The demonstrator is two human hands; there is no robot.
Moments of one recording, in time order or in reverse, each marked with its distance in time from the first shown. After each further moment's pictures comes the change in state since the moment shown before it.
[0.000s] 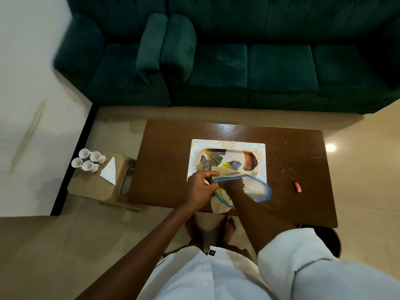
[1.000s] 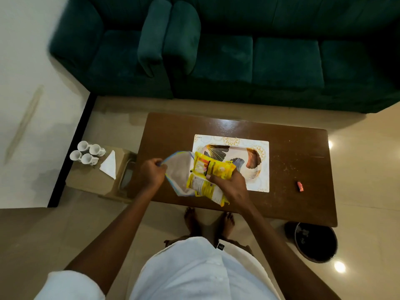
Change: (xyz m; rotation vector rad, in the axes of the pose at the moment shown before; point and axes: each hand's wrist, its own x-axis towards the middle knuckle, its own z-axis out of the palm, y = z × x) left_hand 0.066 -0.083 -0.119 0.249 0.403 -0.331; right_hand -0.044 -0.003 0.010 0.659 0.036 -0.502
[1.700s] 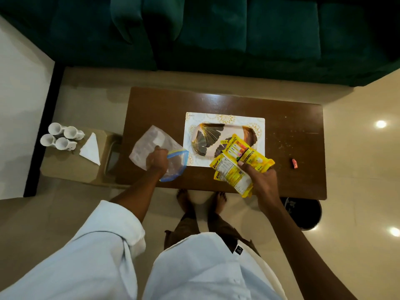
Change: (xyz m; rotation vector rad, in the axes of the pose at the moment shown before) left_hand 0.056 -0.037 0.067 0.672 -0.357 0.298; right_hand -0.013 0.036 -0.037 0.348 0.280 0.181
